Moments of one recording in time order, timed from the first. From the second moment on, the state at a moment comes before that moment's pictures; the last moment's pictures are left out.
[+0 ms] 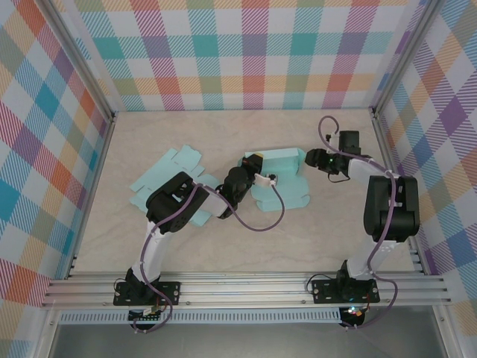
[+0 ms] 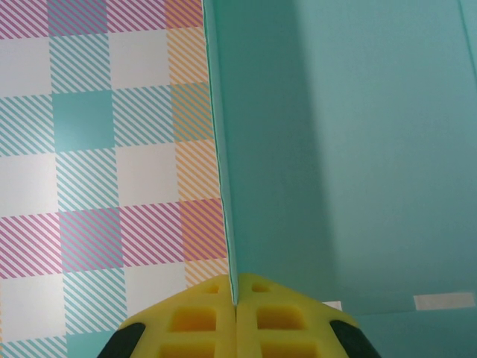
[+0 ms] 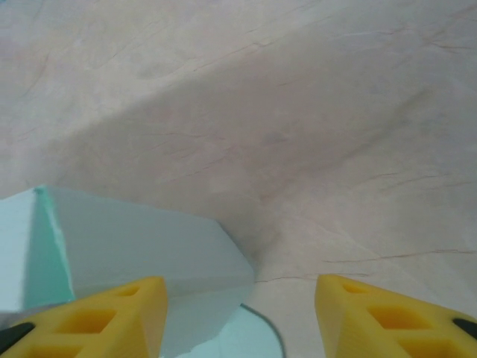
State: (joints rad) left arm -0.75 2.20 1.06 1.10 -0.26 1.61; right arm -0.01 1.76 1.07 -0.20 -0.43 0.28
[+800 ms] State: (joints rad) left arm -0.74 2.21 1.10 1.06 -0.26 1.56; right arm 0.07 1.76 1.08 -0.23 -0.45 0.25
